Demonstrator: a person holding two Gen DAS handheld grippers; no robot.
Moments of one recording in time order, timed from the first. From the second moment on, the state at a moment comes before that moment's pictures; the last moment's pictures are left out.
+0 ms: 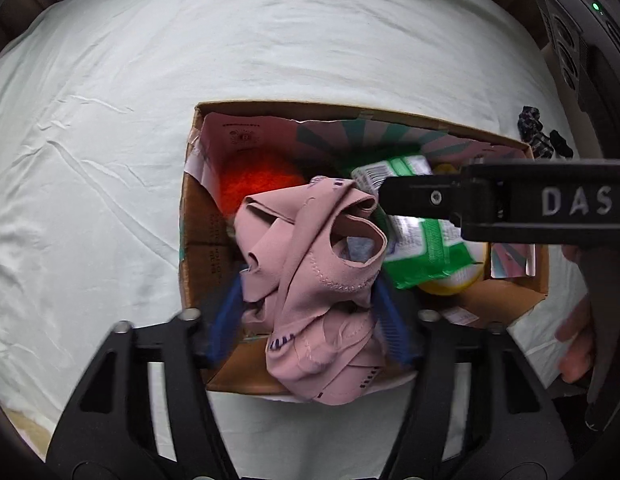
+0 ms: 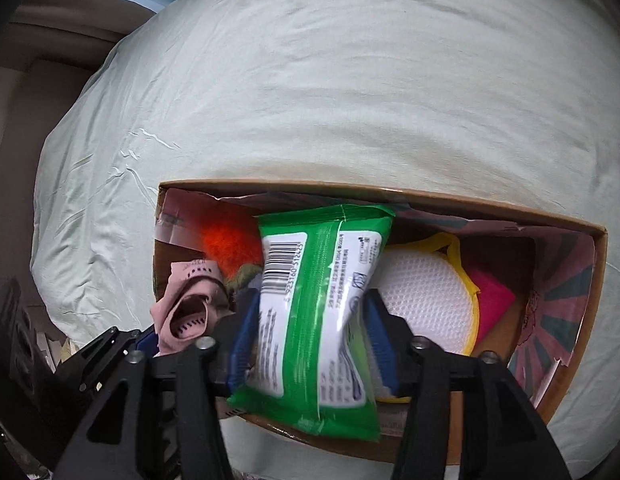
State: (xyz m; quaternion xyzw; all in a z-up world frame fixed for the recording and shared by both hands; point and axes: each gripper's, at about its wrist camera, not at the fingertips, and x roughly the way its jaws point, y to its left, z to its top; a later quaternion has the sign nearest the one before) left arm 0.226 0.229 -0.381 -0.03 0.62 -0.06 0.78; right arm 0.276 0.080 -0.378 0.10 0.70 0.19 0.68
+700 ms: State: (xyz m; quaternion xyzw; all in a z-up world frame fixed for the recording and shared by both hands) left arm 0.194 0.249 -0.329 -0.06 0.60 -0.04 0.80; right arm 0.247 0.065 -0.324 0.12 0.65 0.18 0.73
